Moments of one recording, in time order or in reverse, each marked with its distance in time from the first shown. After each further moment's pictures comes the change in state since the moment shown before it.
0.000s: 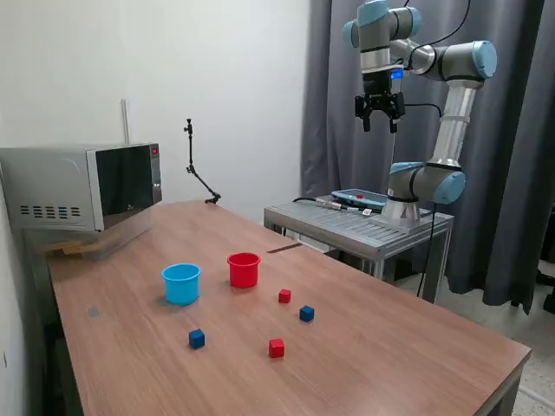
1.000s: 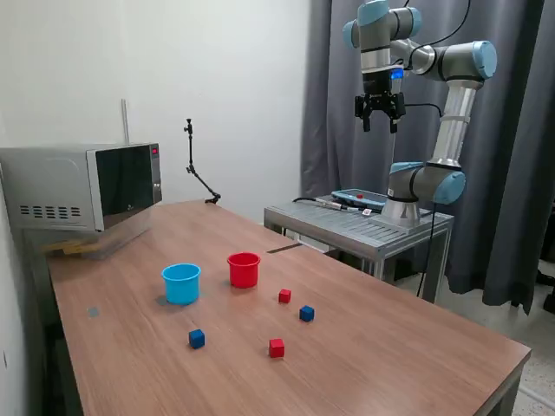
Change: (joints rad) arm 0.003 -0.001 0.004 -0.005 -0.001 -0.010
